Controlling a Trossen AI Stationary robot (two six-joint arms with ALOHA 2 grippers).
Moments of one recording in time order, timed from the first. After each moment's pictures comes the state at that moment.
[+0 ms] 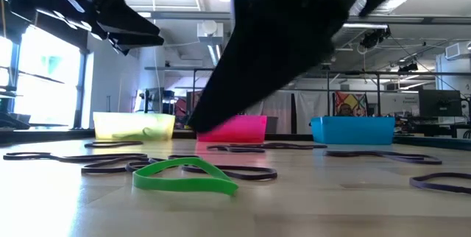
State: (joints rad) left arm -0.10 0.87 0.35 0.21 -0.19 -0.14; right arm 0.50 2.14 1.47 -0.26 0.24 0.34
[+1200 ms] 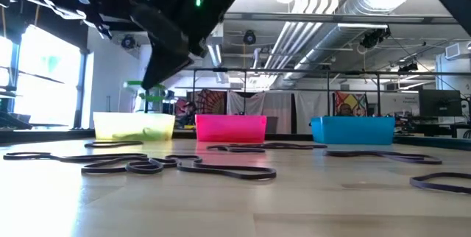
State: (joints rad) left arm -0.26 0.79 0.35 0.20 -0.59 -0.11; right arm 0.14 2.30 1.97 -0.56 0.28 -0.02
